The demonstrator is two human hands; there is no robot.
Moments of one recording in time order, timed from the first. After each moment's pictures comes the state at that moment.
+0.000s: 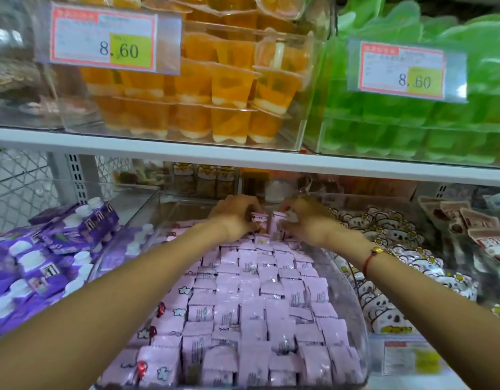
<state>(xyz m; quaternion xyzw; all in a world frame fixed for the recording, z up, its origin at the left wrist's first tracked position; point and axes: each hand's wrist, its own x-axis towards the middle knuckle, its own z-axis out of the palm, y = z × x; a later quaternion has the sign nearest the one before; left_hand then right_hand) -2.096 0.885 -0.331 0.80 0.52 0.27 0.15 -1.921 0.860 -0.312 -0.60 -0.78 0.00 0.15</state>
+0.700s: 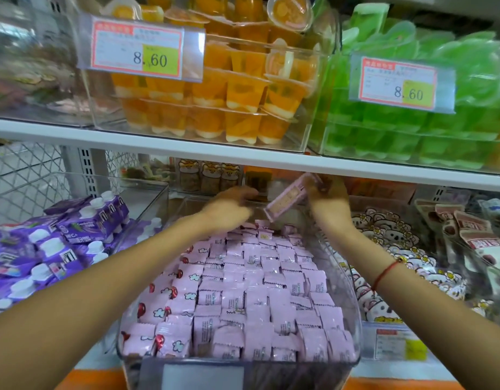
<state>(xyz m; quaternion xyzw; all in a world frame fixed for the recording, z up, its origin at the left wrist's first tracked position) -2.117 0.853 -0.310 0.78 0.49 0.30 0.25 -1.934 0.834 -0.293 -0.57 -0.55 0.18 0.58</state>
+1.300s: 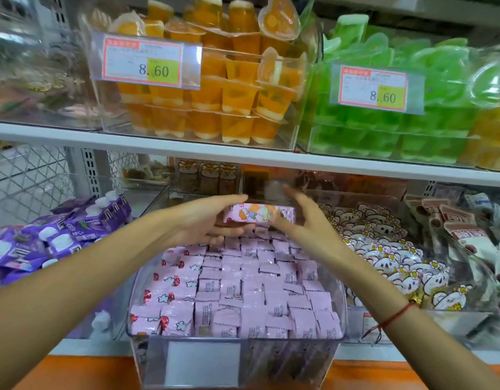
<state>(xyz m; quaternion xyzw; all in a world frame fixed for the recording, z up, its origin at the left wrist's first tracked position) -2.144 0.803 -0.295 0.57 0.48 0.27 0.61 -1.943 0.770 -0.309 -0.53 -0.70 0.21 0.42</state>
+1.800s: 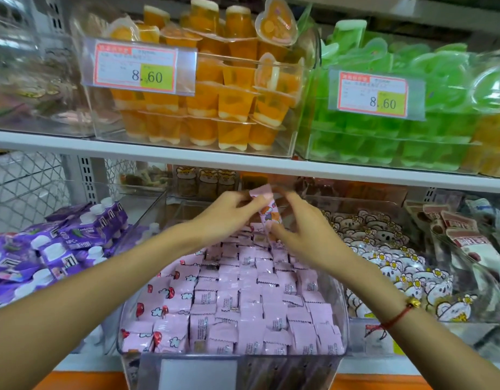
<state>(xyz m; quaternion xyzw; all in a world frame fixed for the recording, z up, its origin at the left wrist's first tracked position) -2.116 0.813 -0.303 0.75 0.38 0.39 0.37 -1.944 0.774 -0.300 -0.50 -0.80 0.01 0.34</state>
